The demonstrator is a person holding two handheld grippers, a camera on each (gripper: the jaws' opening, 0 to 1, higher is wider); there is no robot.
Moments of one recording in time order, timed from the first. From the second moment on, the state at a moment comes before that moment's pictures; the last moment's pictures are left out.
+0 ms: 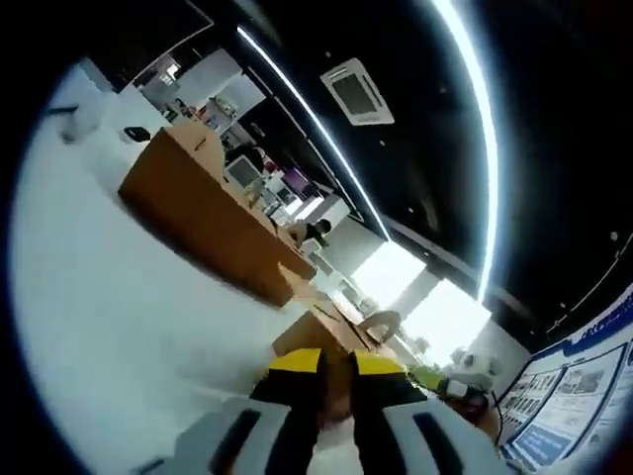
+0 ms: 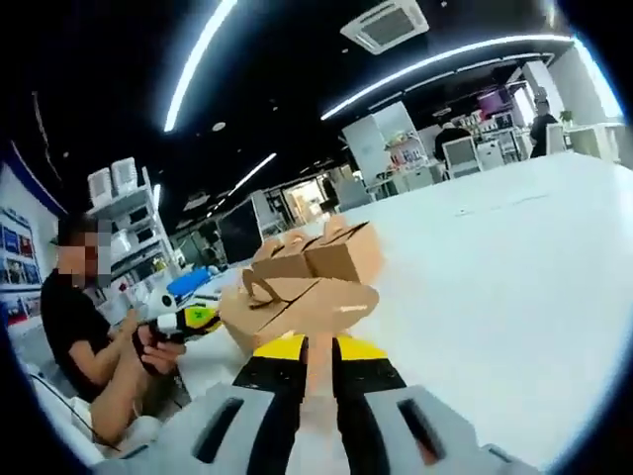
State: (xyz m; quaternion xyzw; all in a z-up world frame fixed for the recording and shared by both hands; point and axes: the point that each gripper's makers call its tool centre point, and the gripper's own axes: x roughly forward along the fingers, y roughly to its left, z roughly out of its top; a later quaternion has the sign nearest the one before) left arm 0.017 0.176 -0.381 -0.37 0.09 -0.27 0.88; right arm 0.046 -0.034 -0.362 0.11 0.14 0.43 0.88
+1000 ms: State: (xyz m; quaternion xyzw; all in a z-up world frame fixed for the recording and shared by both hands) left arm 0.009 0.146 -0.276 0.01 0.02 -0.29 0.96; right arm 0.017 0.046 -0.232 -0.08 -0.04 0.49 0.86
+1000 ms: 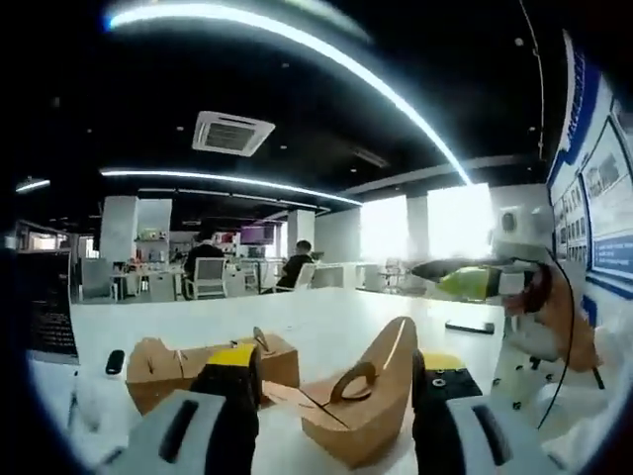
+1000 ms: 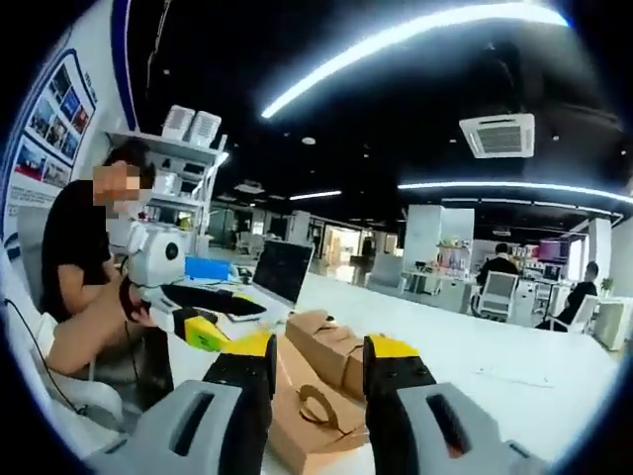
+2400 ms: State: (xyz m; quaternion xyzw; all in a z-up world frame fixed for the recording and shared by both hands) left arm 0.038 0.138 -0.369 -0.08 0.11 -0.30 0.94; right arm 0.051 0.035 -0.358 -0.07 0.09 0.49 0.86
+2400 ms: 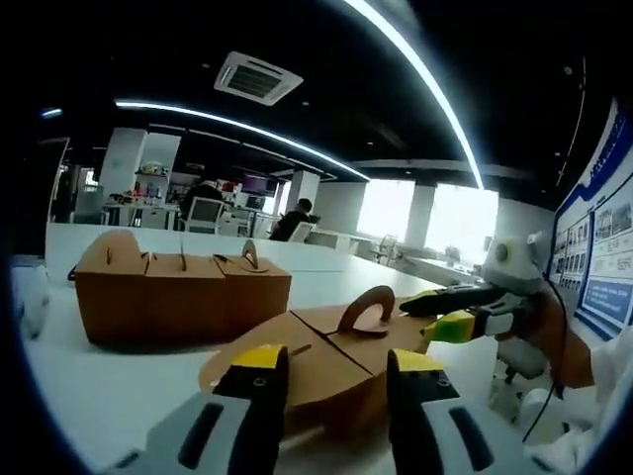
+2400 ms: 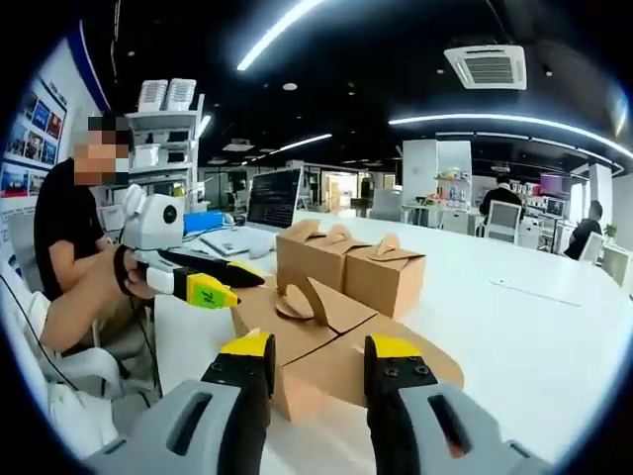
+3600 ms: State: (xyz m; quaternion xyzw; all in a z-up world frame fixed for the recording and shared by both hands) left arm 0.038 0.132 -0.373 -0.09 0.11 -0.30 0.94; right arm 0.037 0.062 -0.346 -0.10 0.07 0.52 0.85
